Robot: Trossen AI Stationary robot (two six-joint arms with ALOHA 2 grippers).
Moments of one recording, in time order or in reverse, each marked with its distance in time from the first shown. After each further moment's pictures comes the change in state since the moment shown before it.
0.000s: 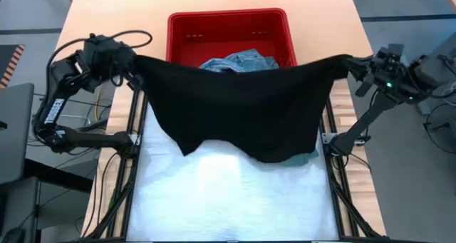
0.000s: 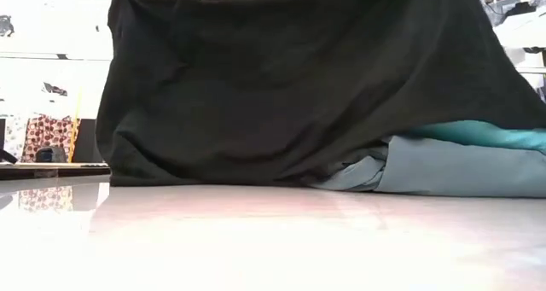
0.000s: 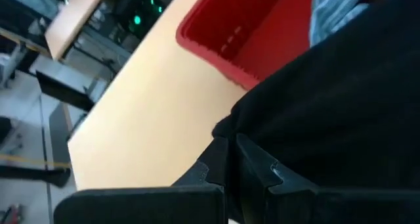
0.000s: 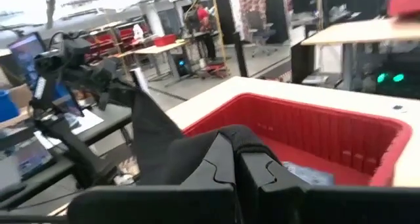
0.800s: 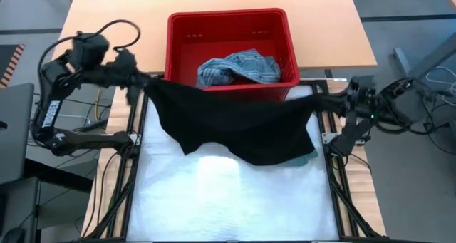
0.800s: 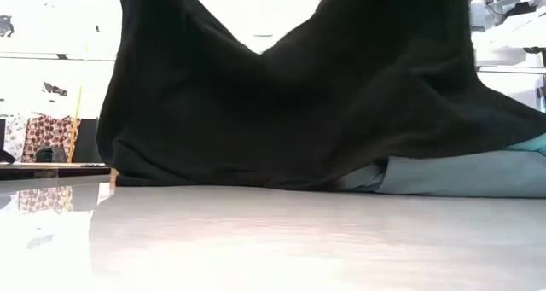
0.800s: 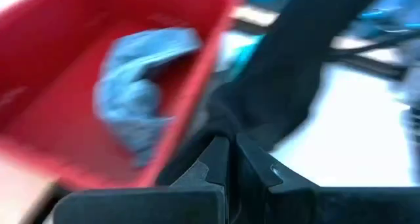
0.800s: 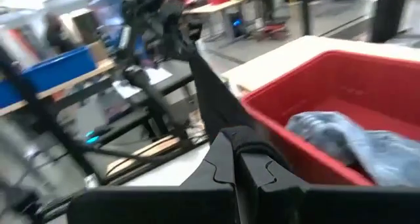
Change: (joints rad) left arm 0.063 -0.030 0.027 0.024 0.896 -0.203; right arm -0.050 0.185 -0.009 0.056 -0.338 0.186
